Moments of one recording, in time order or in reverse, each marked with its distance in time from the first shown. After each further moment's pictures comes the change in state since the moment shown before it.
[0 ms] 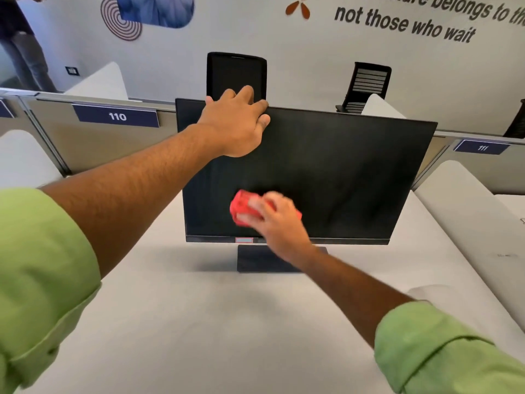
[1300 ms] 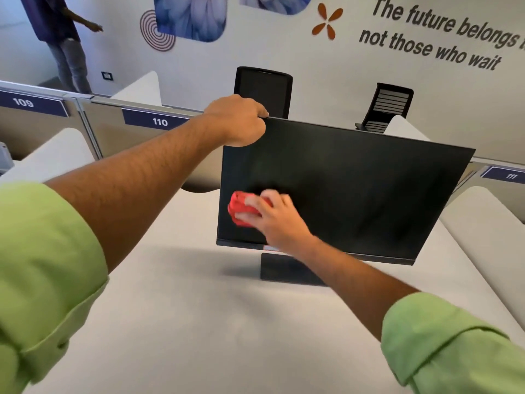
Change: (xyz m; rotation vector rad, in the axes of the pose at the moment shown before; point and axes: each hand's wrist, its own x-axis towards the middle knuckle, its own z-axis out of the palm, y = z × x) left_hand -0.028 -0.065 -0.035 -0.191 -0.057 -0.170; right_hand 0.070 -0.038 -0.012 -0.037 -0.216 -0.205
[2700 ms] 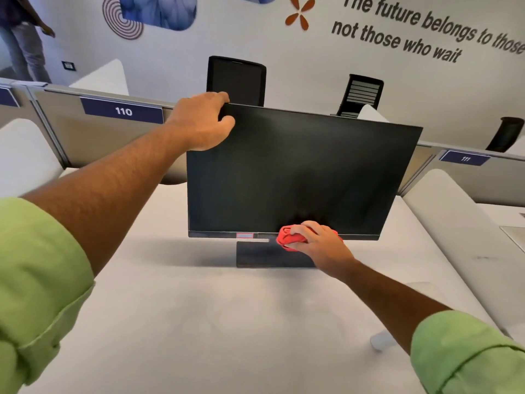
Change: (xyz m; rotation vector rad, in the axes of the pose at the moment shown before) left_hand -0.002 -0.007 0.043 -0.061 0.205 0.106; right_hand -0.177 0.057 0.006 0.121 -0.414 0.195
